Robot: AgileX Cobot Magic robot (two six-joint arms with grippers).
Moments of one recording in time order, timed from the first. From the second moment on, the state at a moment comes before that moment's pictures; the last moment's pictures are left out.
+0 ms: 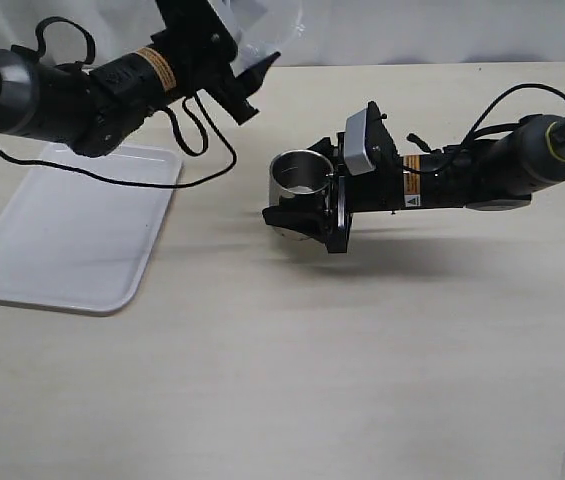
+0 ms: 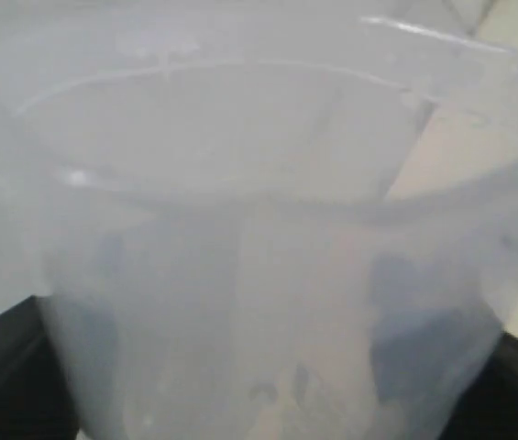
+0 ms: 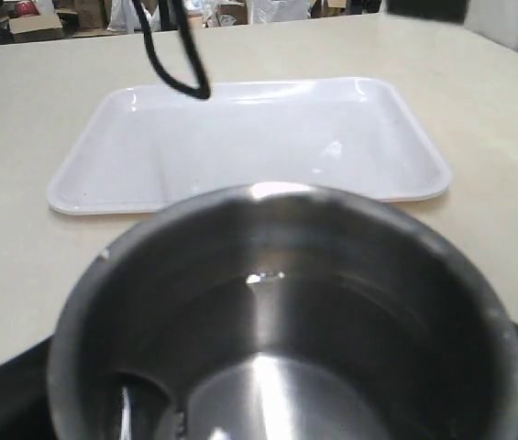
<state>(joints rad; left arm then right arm) -0.40 2.14 -1.26 0.38 -0.75 0.40 0.16 2.28 -1.17 -1.38 -1.14 0.54</state>
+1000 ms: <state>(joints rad) 0.19 2.16 -1.37 0.26 -0.43 -0.16 0.16 2.28 -1.17 -1.39 -1.14 0.54</state>
